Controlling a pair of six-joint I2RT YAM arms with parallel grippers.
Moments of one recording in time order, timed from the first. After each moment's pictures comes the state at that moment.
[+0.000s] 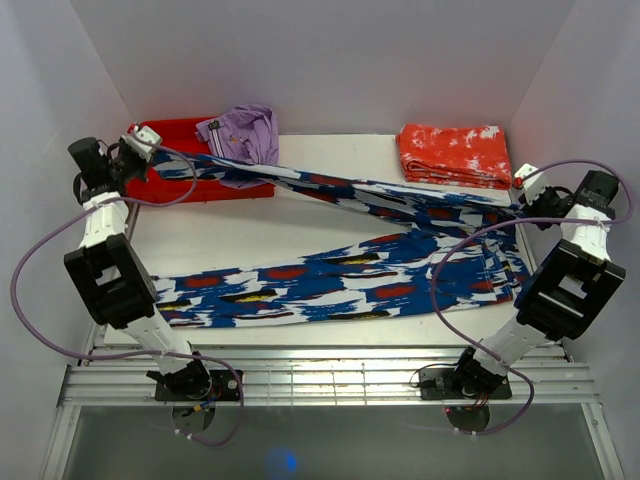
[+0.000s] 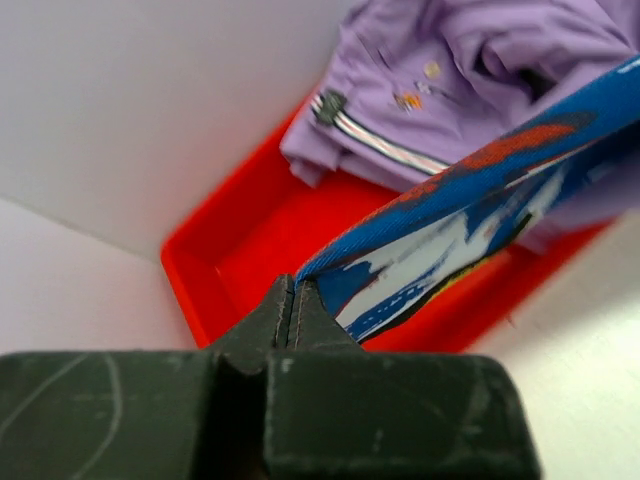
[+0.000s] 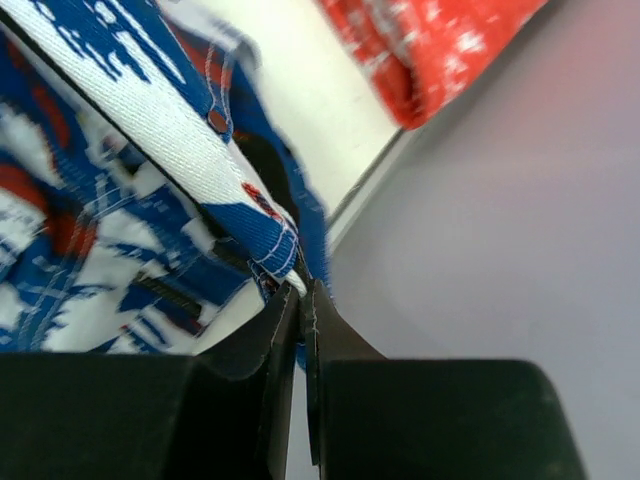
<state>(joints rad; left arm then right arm) 0.43 1.81 1.48 0.07 0.83 0.76 -0.58 1.70 1.32 -0.49 -0.67 -1.29</state>
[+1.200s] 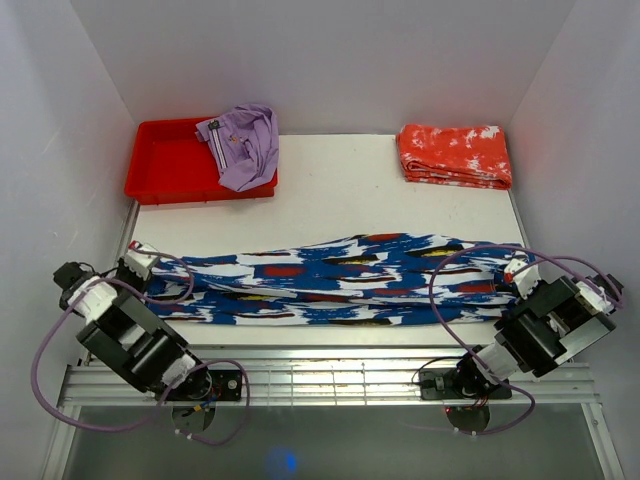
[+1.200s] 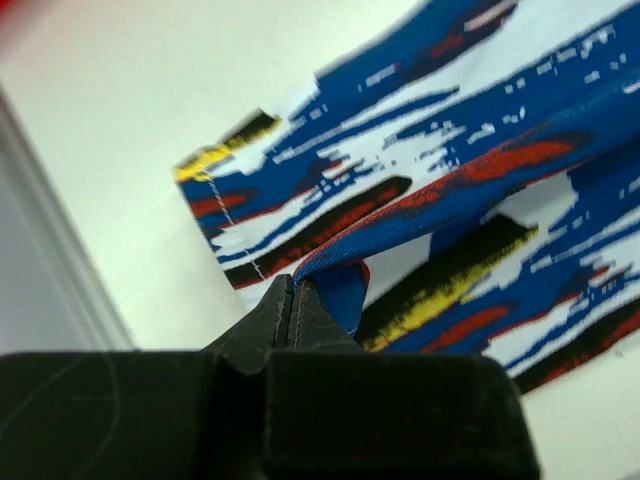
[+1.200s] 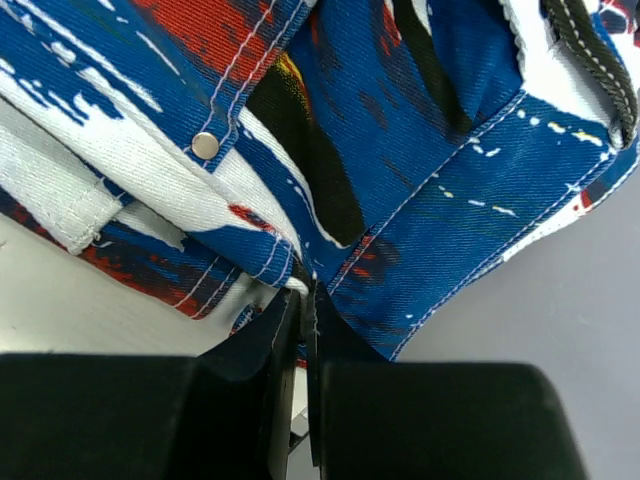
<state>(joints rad) 0.92 1.27 0.72 -0.59 0.95 1.43 -0.99 1.42 0.71 -0.69 -0.63 -1.91</state>
